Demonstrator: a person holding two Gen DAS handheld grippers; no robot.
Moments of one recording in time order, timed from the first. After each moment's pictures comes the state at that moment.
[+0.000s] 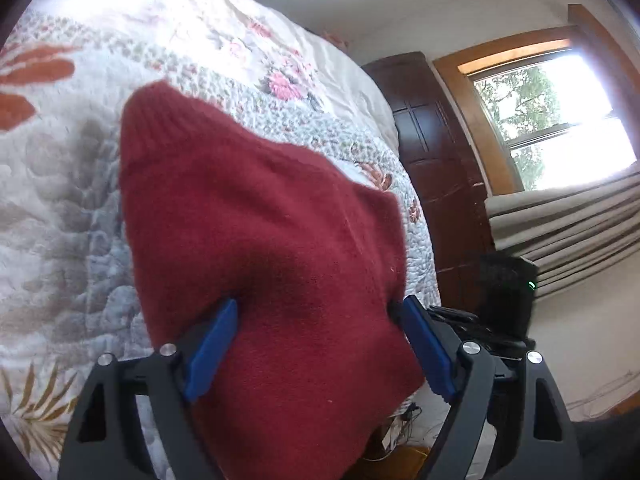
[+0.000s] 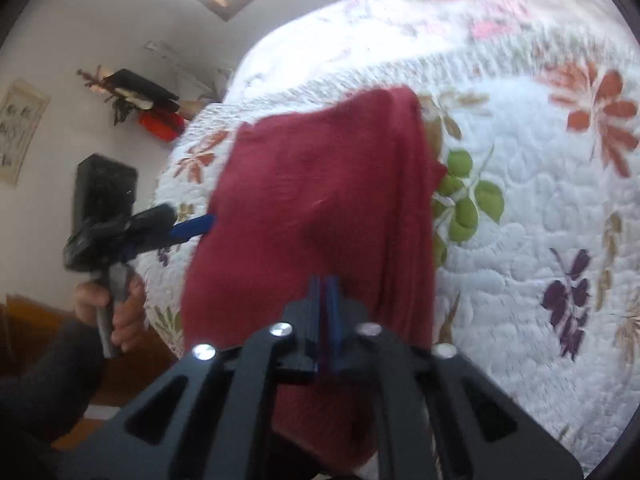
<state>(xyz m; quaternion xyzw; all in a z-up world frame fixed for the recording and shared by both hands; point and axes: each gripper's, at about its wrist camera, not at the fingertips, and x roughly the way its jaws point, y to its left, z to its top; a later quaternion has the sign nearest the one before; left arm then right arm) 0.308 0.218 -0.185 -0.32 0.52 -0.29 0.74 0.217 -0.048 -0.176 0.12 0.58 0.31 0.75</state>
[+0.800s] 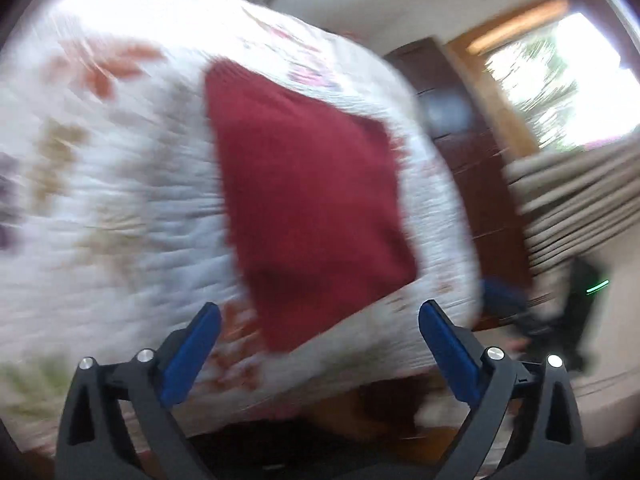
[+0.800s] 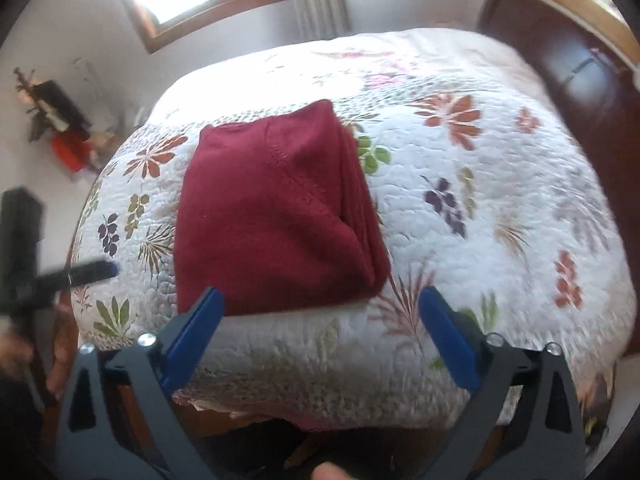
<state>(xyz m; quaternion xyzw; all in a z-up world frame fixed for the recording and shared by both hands) 0.143 0.258 -0.128 -0.19 0.55 -0.21 0.79 0.065 -0.020 -0.099 0.04 0.52 0.08 0.85</state>
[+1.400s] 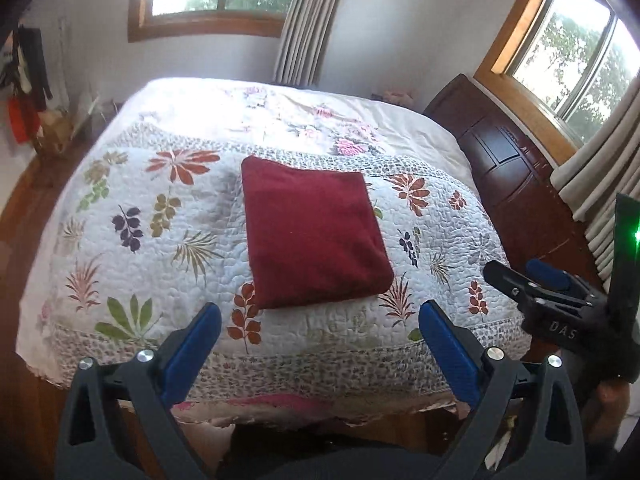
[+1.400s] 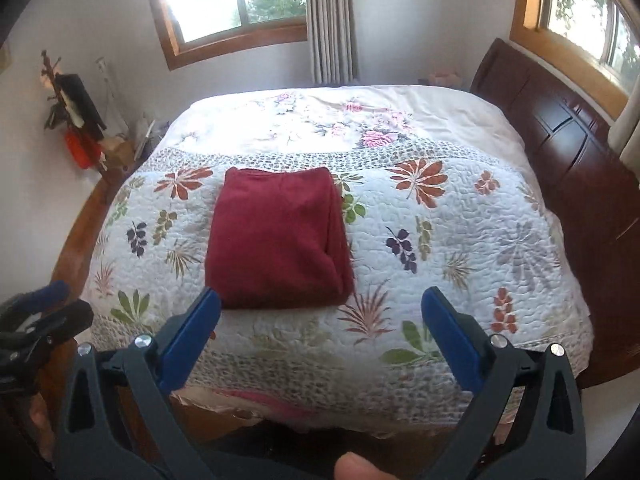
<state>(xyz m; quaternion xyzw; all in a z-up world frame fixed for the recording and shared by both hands) 0.032 0.157 0.034 -0.11 0.46 -0.05 0.88 -0.003 -0.048 0.011 -0.02 0.45 0.10 0.88</state>
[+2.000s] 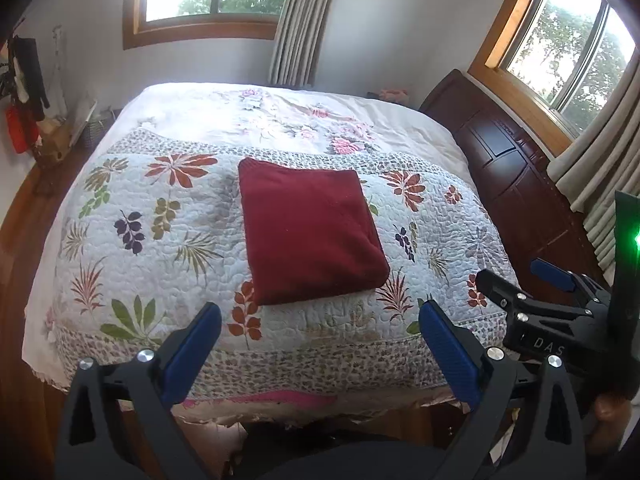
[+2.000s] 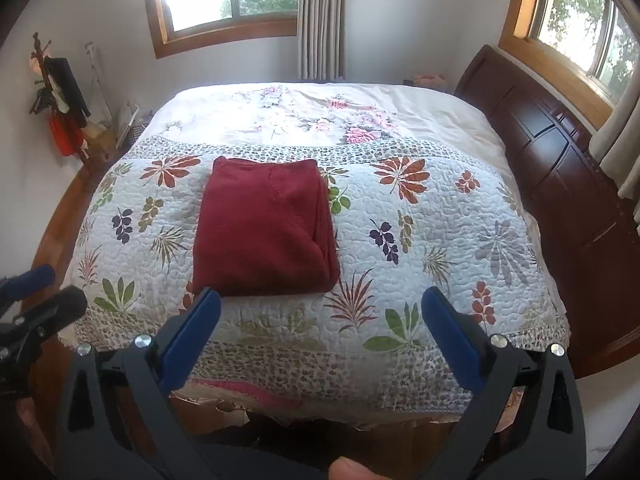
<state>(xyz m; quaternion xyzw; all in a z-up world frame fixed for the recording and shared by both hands) 0.027 0.160 0.040 -0.10 0.46 -0.06 0.88 -0.023 -0.026 0.015 -0.06 0.46 0.06 0.89</state>
